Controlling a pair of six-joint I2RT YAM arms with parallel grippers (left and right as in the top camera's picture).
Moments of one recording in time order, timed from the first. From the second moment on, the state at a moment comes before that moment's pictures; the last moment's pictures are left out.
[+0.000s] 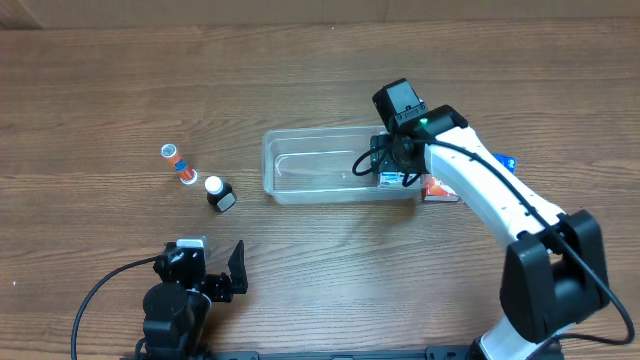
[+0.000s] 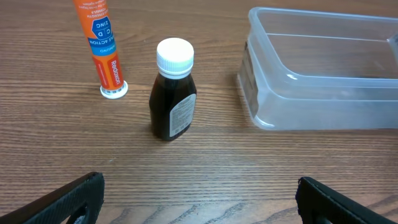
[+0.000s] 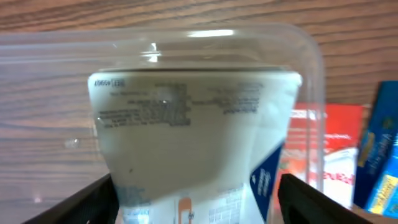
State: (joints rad) left arm -0.09 0.01 0.16 -0.60 0.04 -0.14; right arm 0.41 1.80 1.39 -0.90 0.18 0.41
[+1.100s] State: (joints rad) left arm -0.09 0.01 0.16 -0.60 0.04 -0.14; right arm -0.10 1.82 1.30 -0.91 0.09 0.24
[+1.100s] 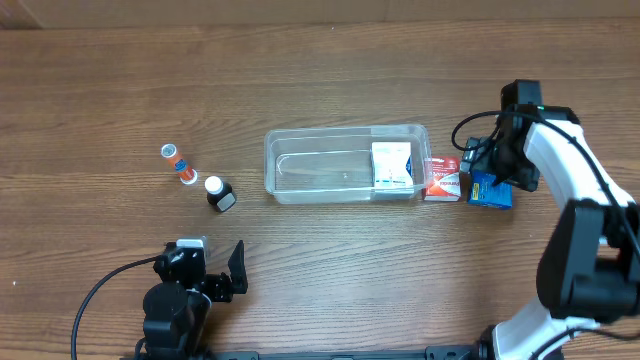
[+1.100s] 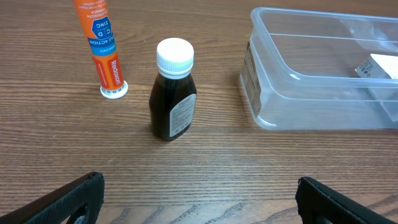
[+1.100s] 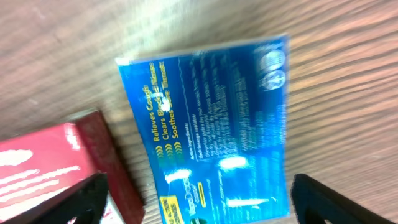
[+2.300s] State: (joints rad) left arm -0.09 0.01 0.16 -0.60 0.04 -0.14; right arm 0.52 1.61 1.42 -0.78 0.08 0.45
